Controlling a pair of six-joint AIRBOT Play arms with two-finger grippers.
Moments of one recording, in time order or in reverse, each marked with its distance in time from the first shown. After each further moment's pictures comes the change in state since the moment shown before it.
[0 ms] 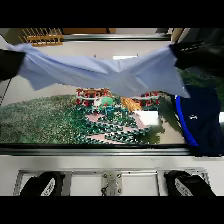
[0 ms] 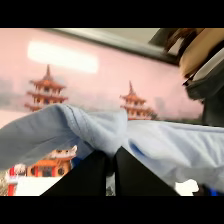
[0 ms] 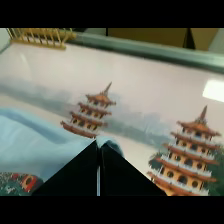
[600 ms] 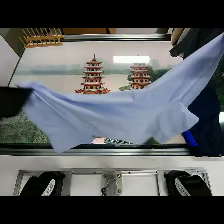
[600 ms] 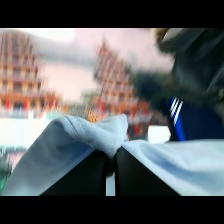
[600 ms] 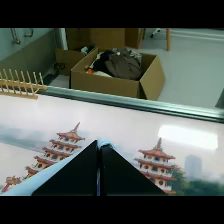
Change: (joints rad) left arm -0.058 0.083 -0.043 0.002 -0.386 -0.183; right arm -0.006 0.202 0.026 -0.228 0.034 0.212
